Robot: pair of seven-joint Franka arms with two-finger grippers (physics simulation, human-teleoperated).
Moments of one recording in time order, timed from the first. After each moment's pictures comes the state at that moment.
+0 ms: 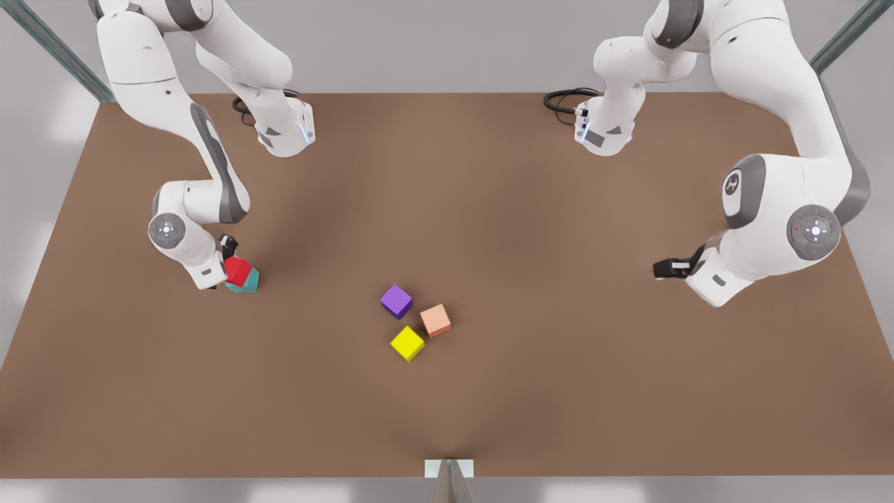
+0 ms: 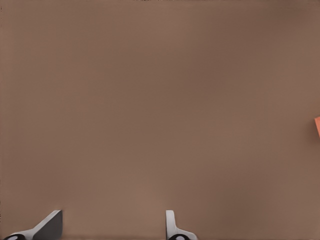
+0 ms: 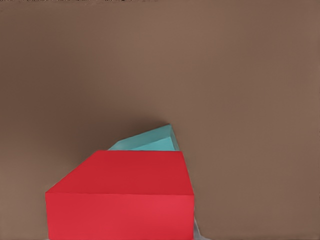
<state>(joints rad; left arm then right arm) -0.02 0.34 -0.06 -1.33 0.00 1.50 -0.10 -0.36 0.22 0.27 -2.31 -0.26 2.40 -1.12</state>
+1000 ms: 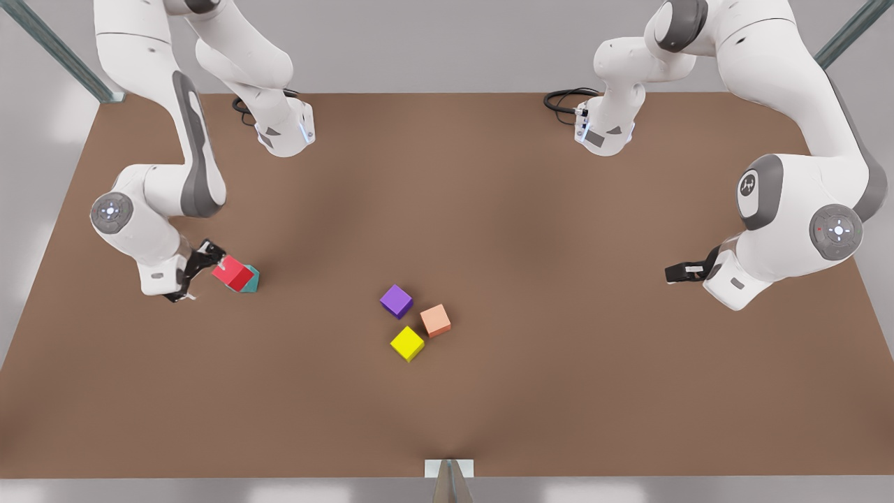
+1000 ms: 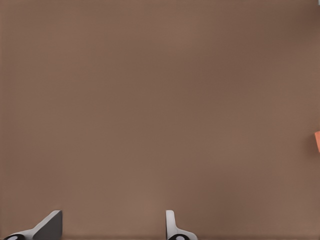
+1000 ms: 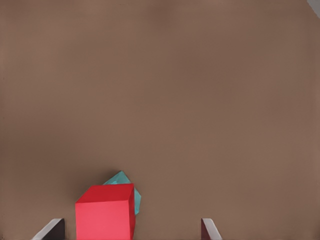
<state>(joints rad) 0.01 0.36 -0.07 -1.29 -0.01 1.50 -0.13 -0.31 0.13 0.28 -1.98 -0.03 2.14 -0.91</state>
